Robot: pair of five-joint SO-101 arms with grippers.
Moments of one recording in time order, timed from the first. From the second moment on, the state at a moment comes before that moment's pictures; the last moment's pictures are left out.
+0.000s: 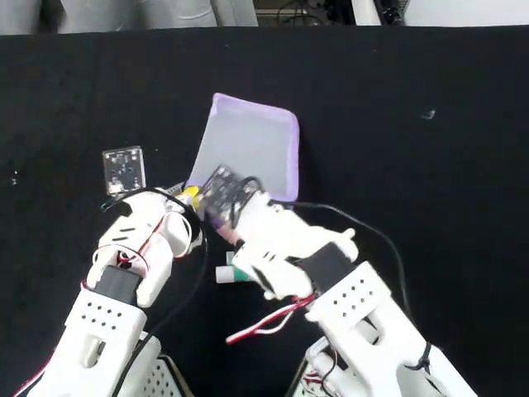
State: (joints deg) left arm 11.6 -66.8 73.1 29.1 25.2; right arm -36.0 -50.0 53.6 63.6 18.2
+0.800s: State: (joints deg) left arm 11.0 -66.8 66.9 33.3 31.4; right arm -47.8 -49.9 56.4 59.6 18.2
